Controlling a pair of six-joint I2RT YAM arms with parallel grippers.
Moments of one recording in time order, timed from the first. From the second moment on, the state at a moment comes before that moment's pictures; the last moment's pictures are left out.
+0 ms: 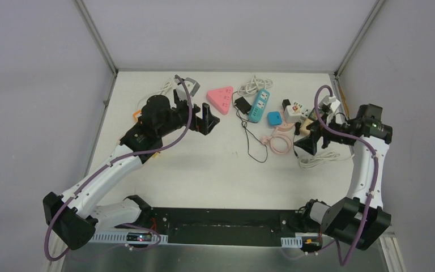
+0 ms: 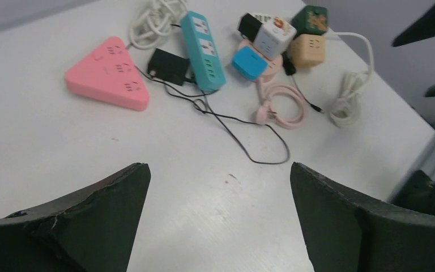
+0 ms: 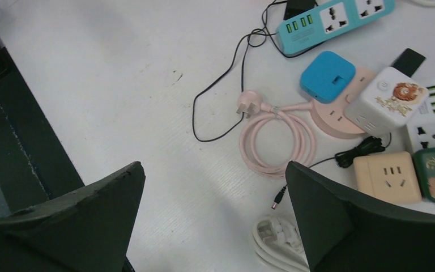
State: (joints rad) left arm -0.60 1.08 1.02 -0.07 0.21 -0.25; right arm -0.36 1.18 1.15 -1.22 -1.09 -1.03
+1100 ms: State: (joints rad) left arm -0.60 1.44 1.06 0.18 0.20 0.05; right arm -0.59 0.99 0.99 -0.48 -1.26 -0.27
